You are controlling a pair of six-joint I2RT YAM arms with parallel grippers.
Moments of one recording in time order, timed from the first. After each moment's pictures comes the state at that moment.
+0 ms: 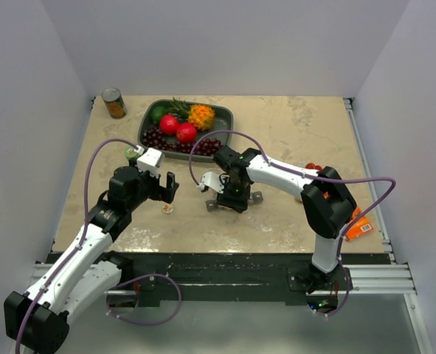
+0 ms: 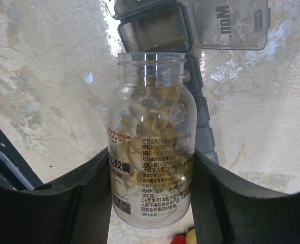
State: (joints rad) left arm -0.39 0.78 0.59 -0.21 0.05 -0.04; right arm 0.78 1.86 1.38 -0.93 -0.12 -0.64
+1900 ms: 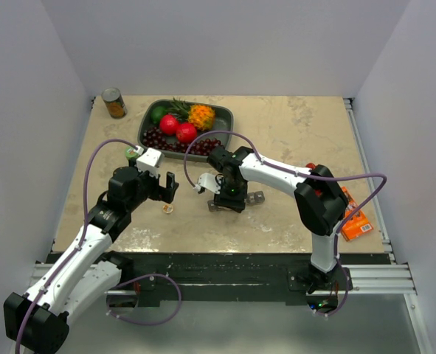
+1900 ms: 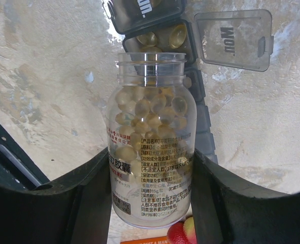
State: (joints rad) left arm -0.39 0.77 0.59 -0.21 0.05 -0.04; right arm 0.81 1.93 1.47 -1.02 -0.07 -0.62
